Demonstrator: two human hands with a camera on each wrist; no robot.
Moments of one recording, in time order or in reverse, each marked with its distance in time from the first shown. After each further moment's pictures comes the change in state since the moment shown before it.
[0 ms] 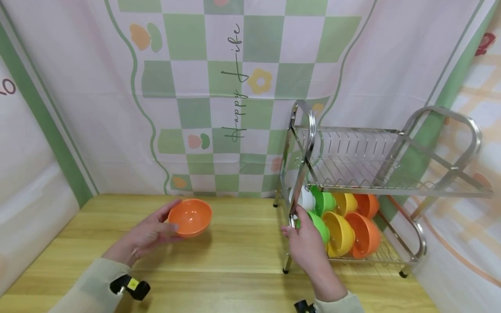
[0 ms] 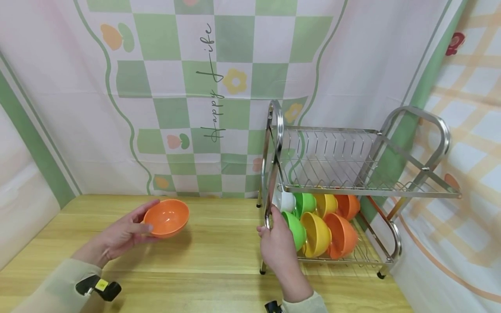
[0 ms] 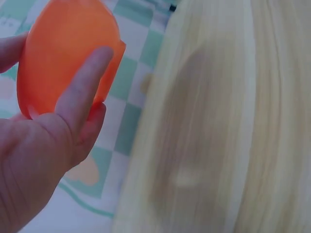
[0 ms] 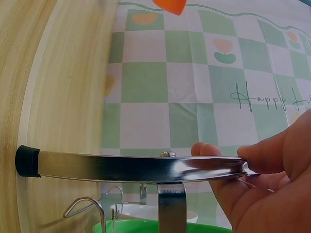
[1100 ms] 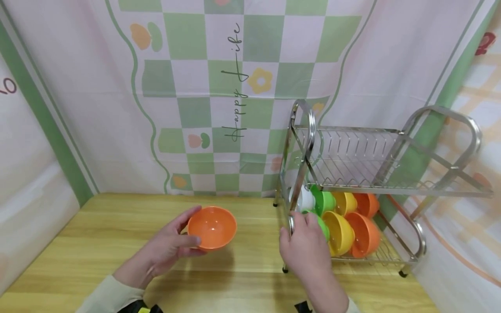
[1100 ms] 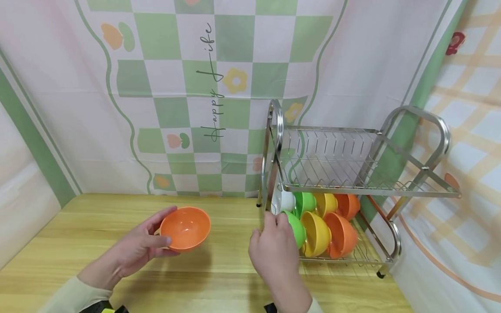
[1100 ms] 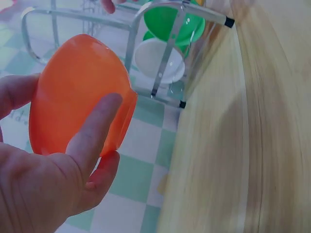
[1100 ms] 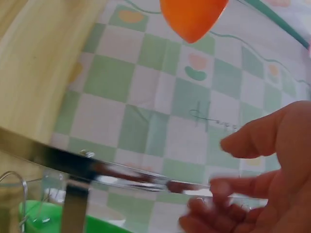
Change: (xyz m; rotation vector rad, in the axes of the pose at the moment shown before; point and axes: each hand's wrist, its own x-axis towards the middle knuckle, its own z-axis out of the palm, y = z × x) left_hand -0.019 0.000 0.081 -0.038 0.015 -0.012; right_hand -0.029 -0.033 -0.006 -0.408 0.116 -0.155
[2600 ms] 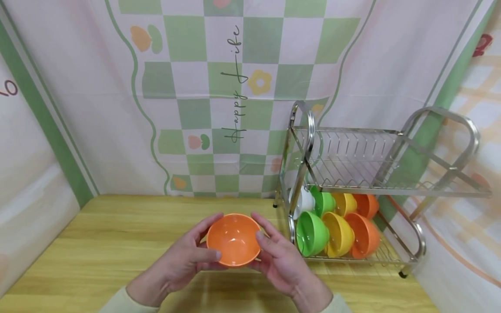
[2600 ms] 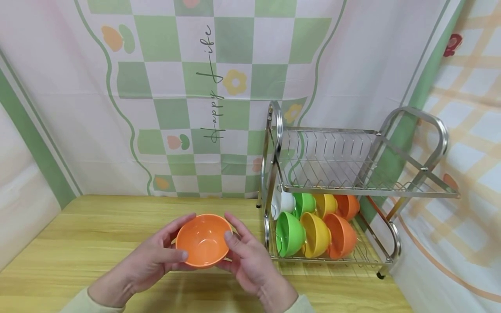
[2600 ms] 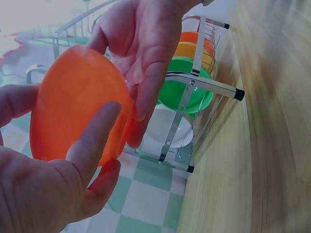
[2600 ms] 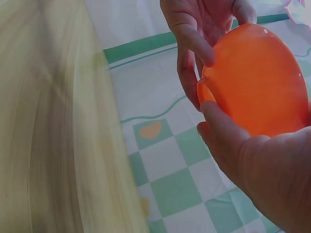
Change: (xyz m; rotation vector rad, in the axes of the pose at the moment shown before) left_hand -0.012 -0.003 0.053 -0.049 -0.137 0.023; right_hand -0.010 -0.005 0.035 1.558 -0.681 0.205
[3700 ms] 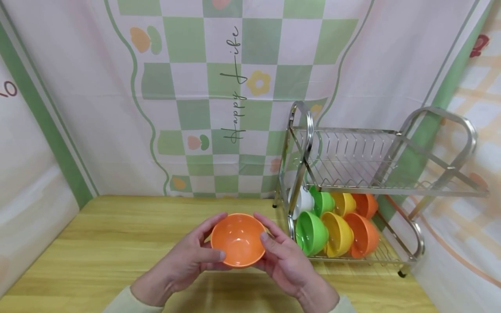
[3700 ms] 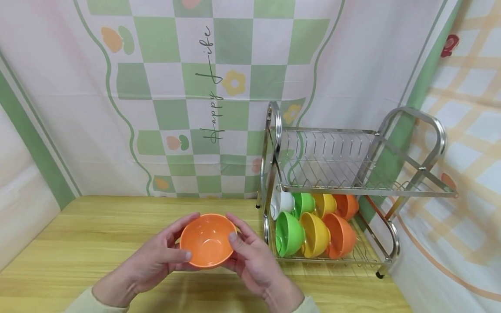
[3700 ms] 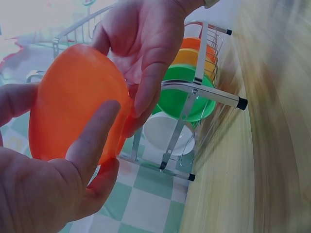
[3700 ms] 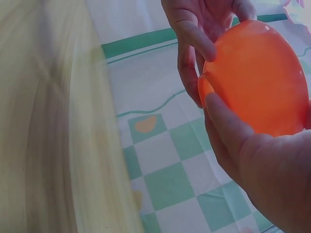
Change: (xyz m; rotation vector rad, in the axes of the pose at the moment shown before) left_hand 0.005 0.000 0.007 -0.017 -0.010 -0.011; right_hand -0.008 -0.006 -0.005 -0.022 0.000 -0.022
